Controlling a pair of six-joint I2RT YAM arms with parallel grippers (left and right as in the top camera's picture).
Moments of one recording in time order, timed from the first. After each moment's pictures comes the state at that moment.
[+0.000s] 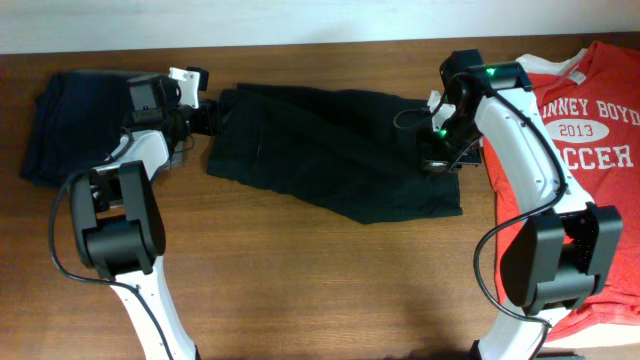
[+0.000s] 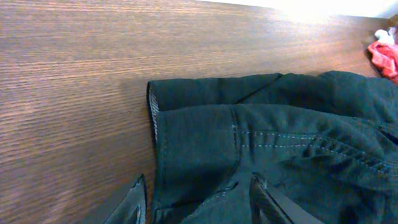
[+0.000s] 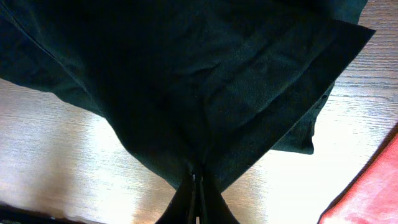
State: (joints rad) left arm 0.14 2.29 1.53 0.00 0.73 0.09; right arm 0.10 1.94 1.75 -1.40 -0.20 0.10
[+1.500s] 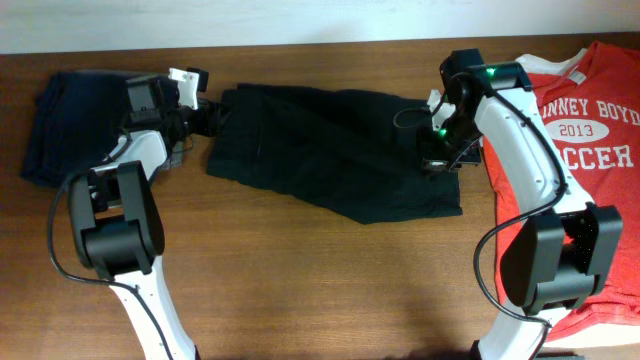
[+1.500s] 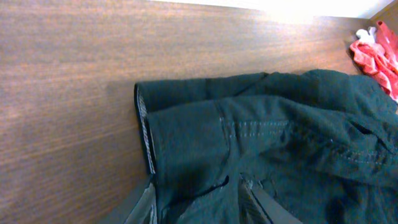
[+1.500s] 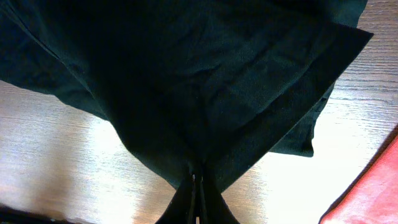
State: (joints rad) left arm 0.14 2.29 1.53 0.00 0.79 0.11; right arm 0.10 1.94 1.75 -1.39 -0.20 0.10
